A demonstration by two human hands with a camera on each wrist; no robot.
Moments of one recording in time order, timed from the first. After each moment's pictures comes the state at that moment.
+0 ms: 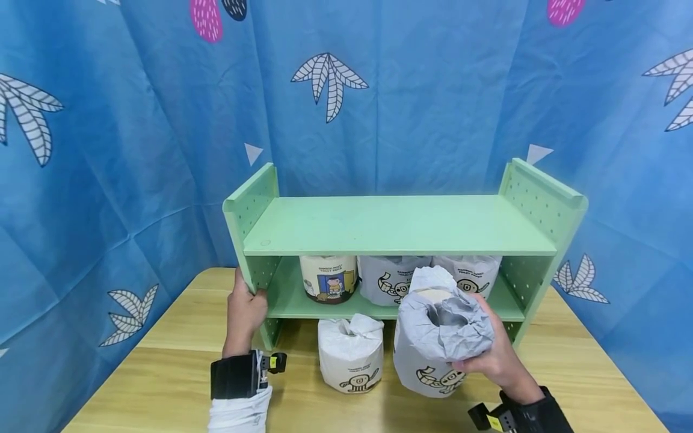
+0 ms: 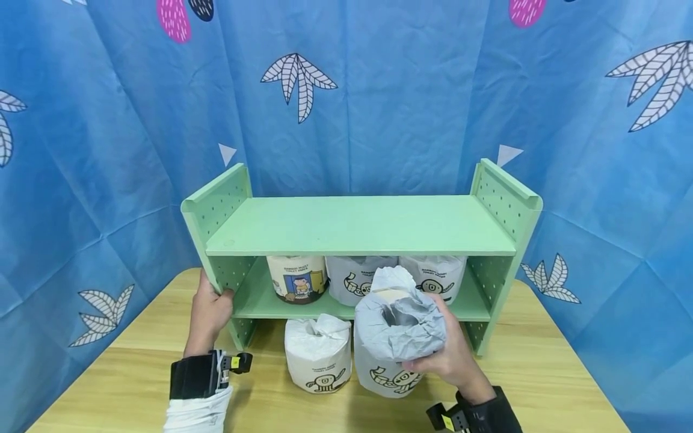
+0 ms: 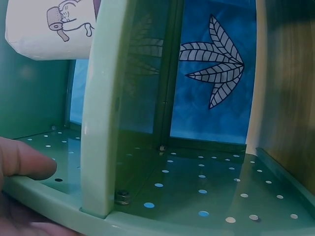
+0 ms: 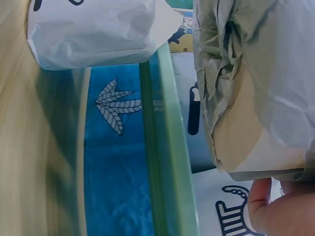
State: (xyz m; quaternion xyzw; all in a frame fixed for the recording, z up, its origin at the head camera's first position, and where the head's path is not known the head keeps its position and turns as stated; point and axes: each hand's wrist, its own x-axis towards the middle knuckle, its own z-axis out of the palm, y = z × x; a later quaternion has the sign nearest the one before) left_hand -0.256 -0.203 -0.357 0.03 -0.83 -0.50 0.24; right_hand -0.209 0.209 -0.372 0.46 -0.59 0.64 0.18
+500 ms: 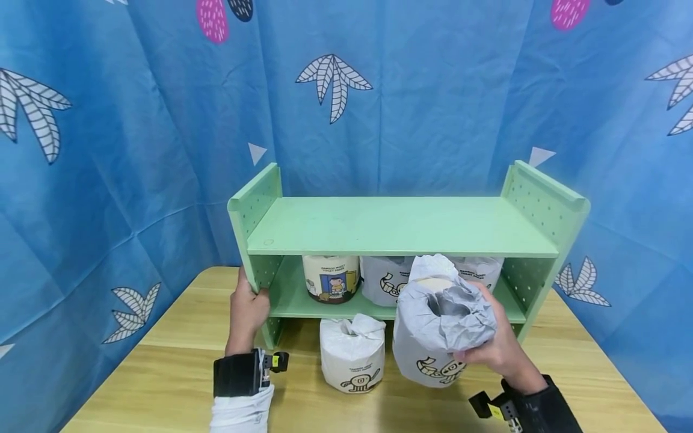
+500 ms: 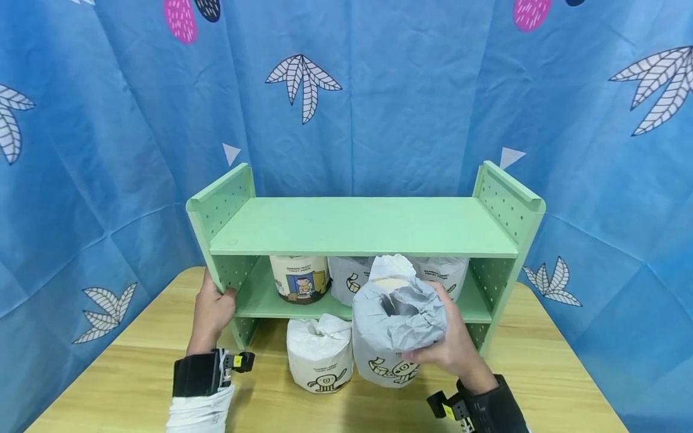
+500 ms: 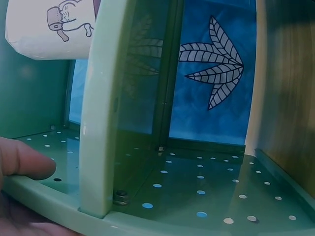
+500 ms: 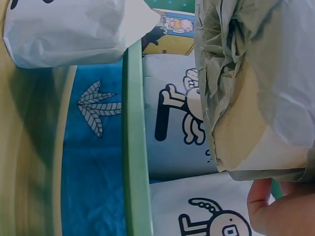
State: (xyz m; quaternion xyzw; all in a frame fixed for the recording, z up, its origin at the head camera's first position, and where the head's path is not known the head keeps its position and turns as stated) left_hand -0.256 -0.203 -0.359 0.02 -0.83 -0.50 0.24; right_hand -0.207 0.204 -0.345 0.46 -0.60 0.62 0.19
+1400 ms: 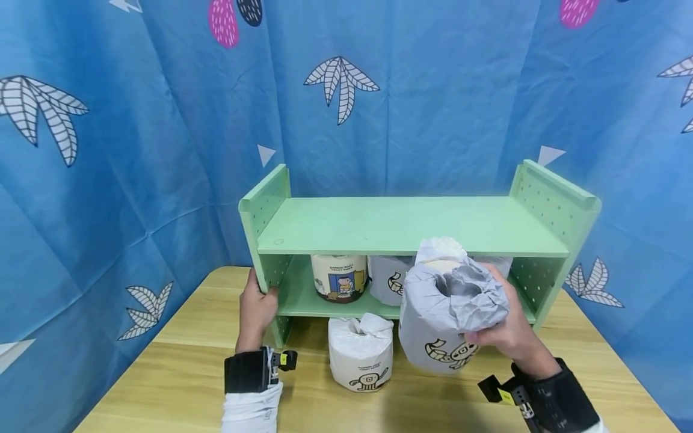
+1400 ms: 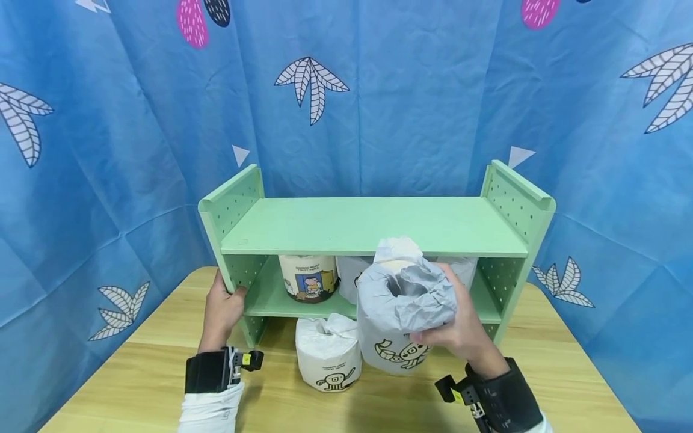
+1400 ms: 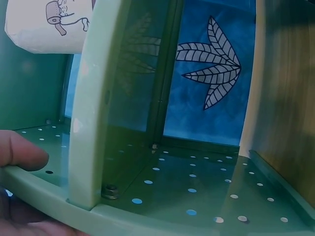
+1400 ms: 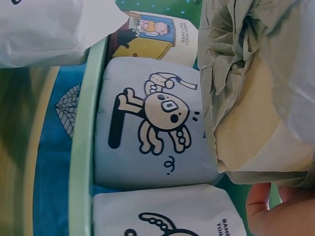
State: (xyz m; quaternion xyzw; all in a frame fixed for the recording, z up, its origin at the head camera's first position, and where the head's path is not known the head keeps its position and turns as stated) left_hand -0.257 -0.206 -0.362 0.04 -0.83 -0.50 0.24; right_hand -0.211 0.200 -0.317 0.47 -0.58 0.63 0.20
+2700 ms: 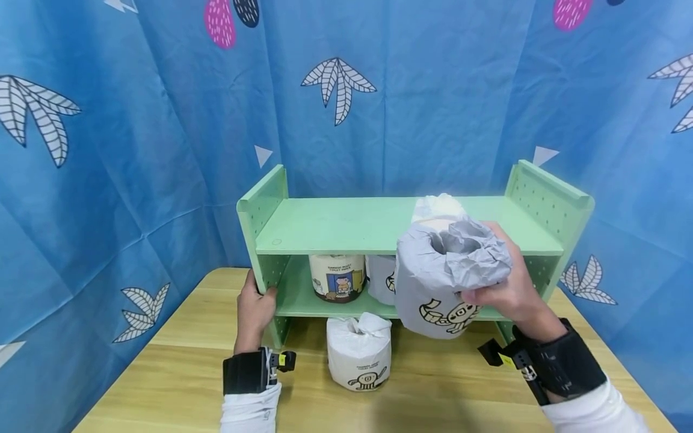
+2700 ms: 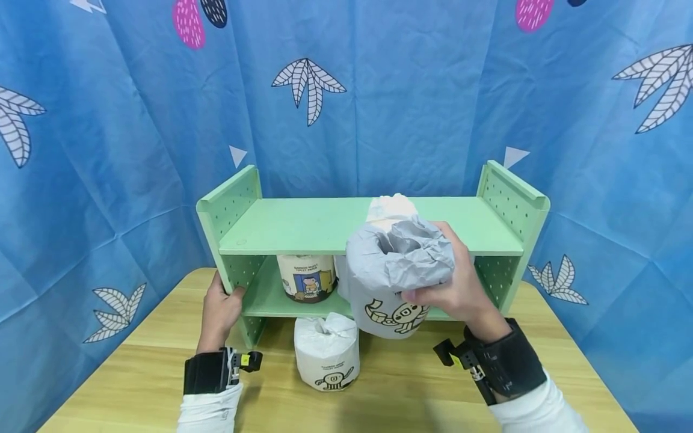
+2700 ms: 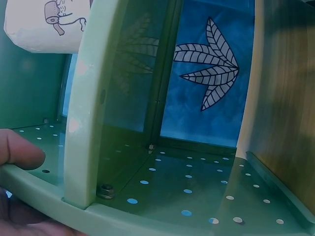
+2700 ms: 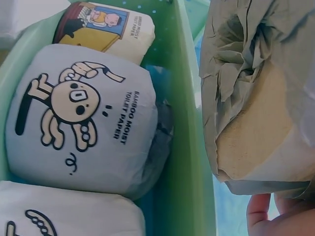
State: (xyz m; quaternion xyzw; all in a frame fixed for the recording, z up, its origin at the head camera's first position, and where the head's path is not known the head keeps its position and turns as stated) left_hand -0.258 -0.208 -0.363 0.05 -0.82 -0.52 0.23; right_hand -0.209 0.191 -0.254 0.45 -0.59 0.63 0.22
